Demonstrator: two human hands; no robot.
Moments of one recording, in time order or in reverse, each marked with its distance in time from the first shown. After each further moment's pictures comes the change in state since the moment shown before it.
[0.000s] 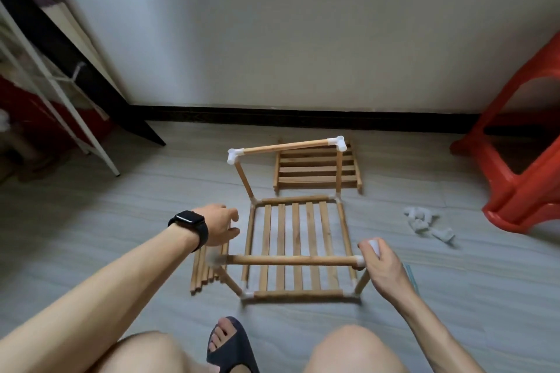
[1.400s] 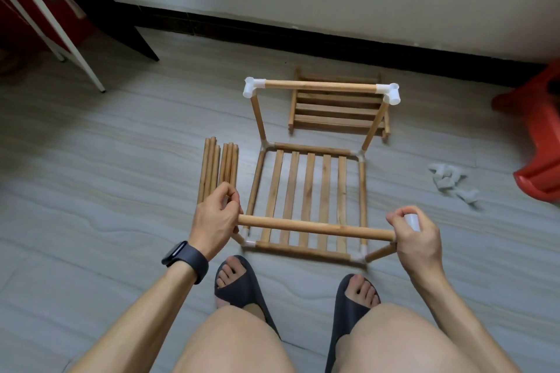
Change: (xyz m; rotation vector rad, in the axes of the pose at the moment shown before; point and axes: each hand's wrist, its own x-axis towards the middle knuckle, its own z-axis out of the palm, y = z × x) left_hand -0.016 -0.027 0.133 -1.192 0.390 -0.133; right_hand 0.003 0.008 0.049 0.104 0.199 0.024
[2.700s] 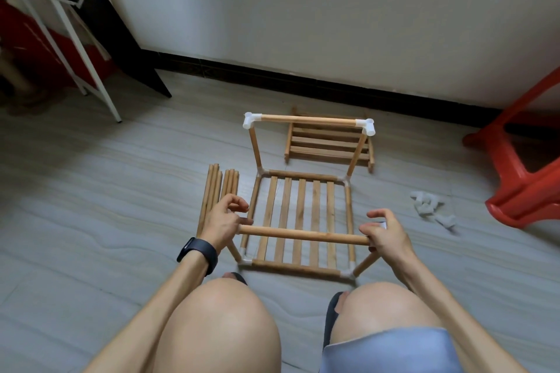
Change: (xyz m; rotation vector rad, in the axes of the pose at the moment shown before) left_hand 0.002 0.016 0.006 -0.242 -0.006 -0.209; right_hand 0.004 -0.023 -0.014 -0.086 -0.238 0.079
